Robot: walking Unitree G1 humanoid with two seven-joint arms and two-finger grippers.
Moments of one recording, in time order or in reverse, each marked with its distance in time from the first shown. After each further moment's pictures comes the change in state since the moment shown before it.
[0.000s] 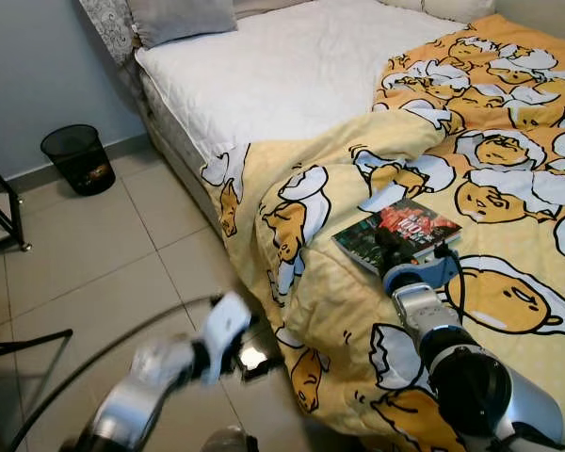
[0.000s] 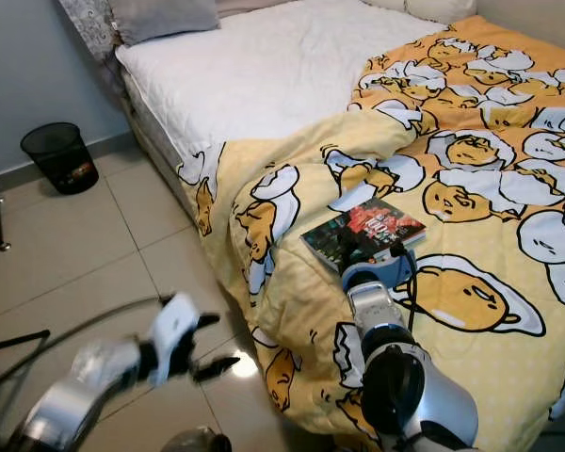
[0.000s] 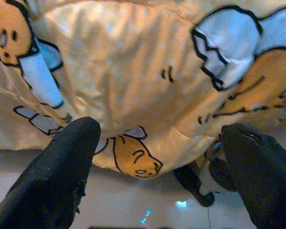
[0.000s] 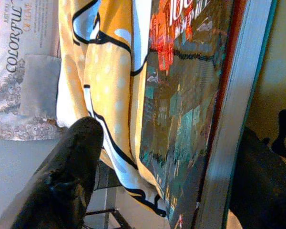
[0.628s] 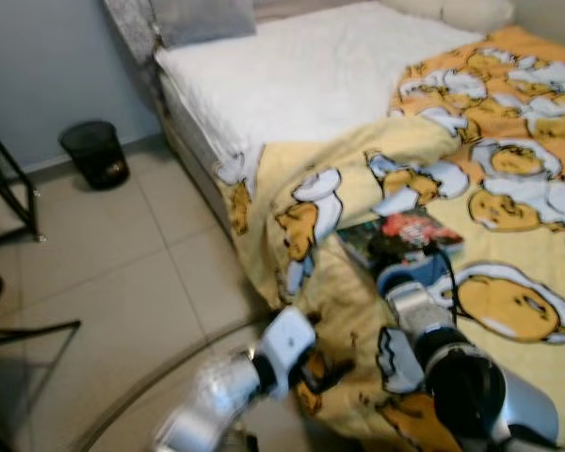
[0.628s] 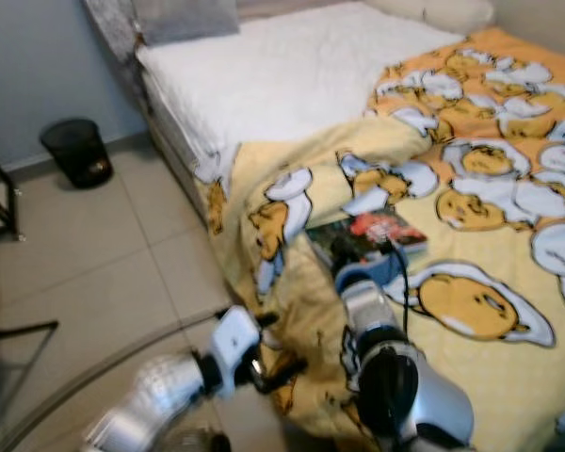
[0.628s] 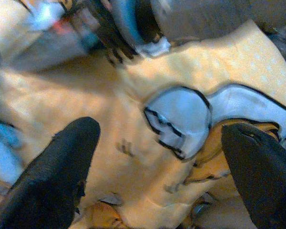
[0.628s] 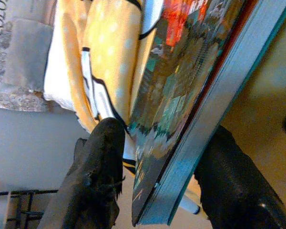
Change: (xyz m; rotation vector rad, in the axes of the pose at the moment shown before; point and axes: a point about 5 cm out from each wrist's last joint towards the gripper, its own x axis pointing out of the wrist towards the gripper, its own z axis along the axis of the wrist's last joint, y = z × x) left arm 0.028 -0.031 0.067 0.081 -0.197 -0.070; right arm 0.001 0.002 -0.011 -0.094 0.050 -0.036
